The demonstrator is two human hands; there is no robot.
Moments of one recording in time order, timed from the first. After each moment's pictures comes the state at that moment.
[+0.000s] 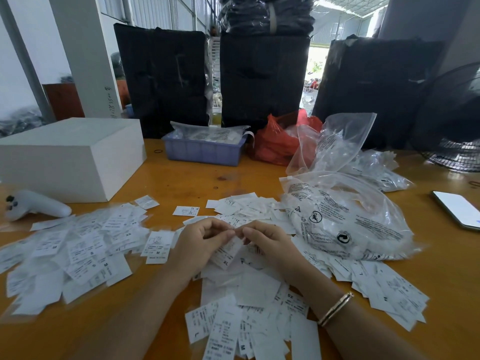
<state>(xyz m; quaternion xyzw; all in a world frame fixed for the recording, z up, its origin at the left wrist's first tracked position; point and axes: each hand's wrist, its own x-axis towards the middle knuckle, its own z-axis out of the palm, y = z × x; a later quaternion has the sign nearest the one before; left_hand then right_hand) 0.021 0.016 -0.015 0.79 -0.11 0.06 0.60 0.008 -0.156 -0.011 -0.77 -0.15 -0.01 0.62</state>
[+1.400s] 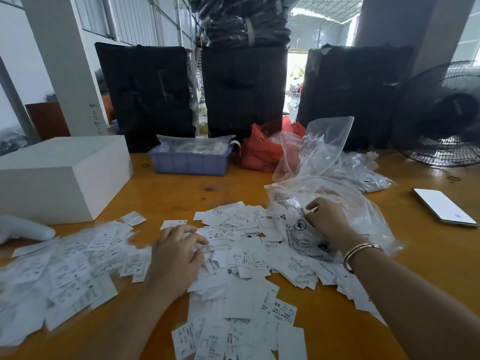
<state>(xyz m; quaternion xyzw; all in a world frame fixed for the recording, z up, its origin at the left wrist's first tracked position) 0.030 0.030 -0.026 0.94 -0.15 0.23 0.21 0.074 -0.292 0.006 -0.93 0.18 -0.13 0.29</state>
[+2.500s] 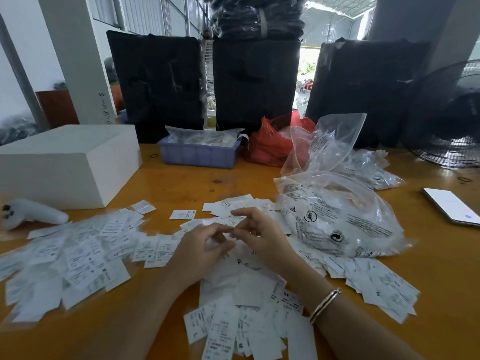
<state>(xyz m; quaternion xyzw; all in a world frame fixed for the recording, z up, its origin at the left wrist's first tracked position) 0.018 0.018 -0.015 0.87 -0.21 0.10 0.43 0.017 -0.151 -0.007 -0.81 -0.18 -0.11 0.54</state>
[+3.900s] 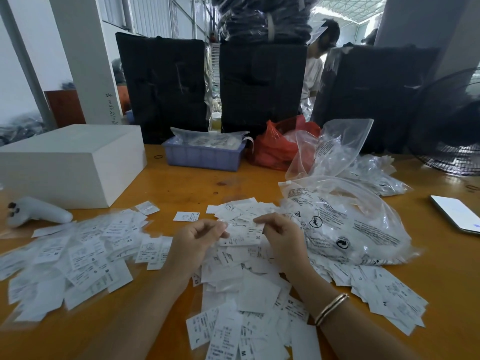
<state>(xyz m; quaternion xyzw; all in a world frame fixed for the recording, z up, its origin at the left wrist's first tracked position) 0.018 0.017 -0.008 0.75 -0.09 0.10 0.65 0.023 -0.163 -0.015 -0.80 -0.04 -0.22 0.55</state>
